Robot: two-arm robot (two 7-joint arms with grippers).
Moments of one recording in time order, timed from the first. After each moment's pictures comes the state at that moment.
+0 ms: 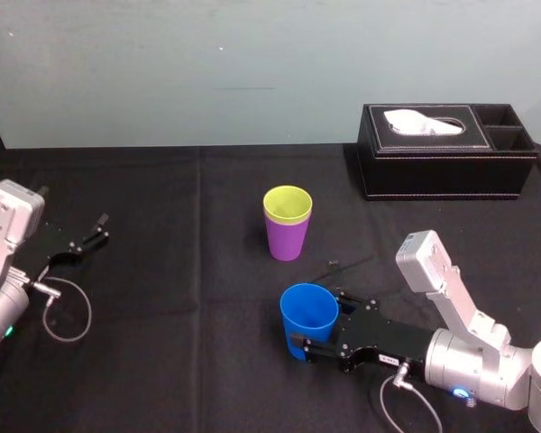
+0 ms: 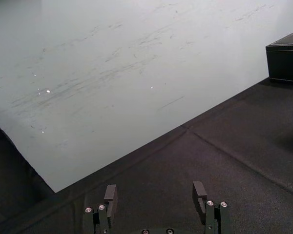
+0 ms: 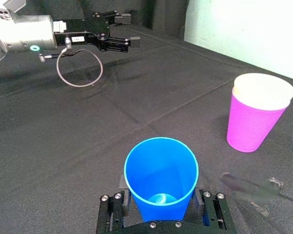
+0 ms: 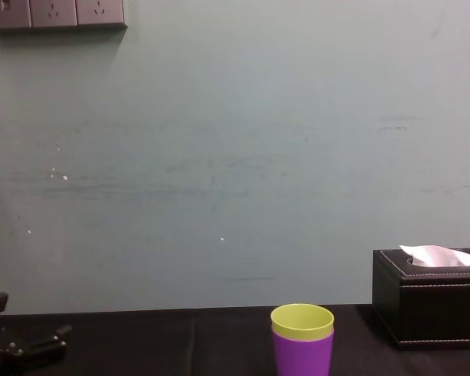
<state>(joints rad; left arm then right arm) -0.20 0.60 0.45 -1.41 -0.25 -0.12 0.03 0.13 0.59 -0.48 -1.58 0.39 0.10 0.55</state>
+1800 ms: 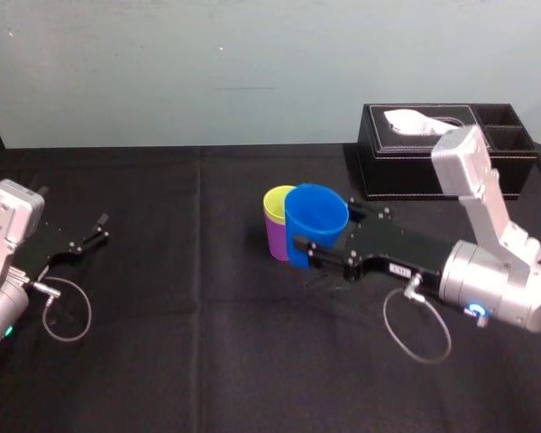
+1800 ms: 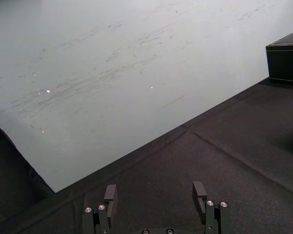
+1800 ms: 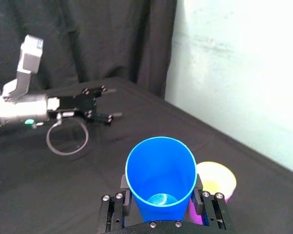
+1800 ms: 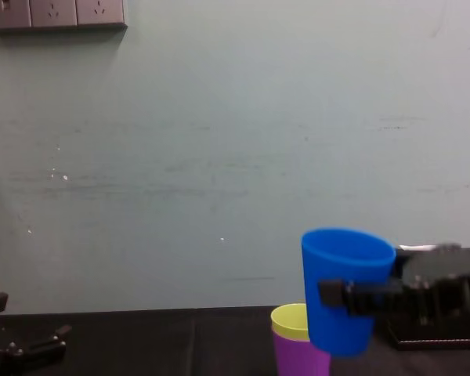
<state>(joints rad) -0.20 0.60 0.45 -1.41 -0.25 -0.12 0.03 0.22 0.61 -0.41 -1.72 0.47 0.18 0.51</state>
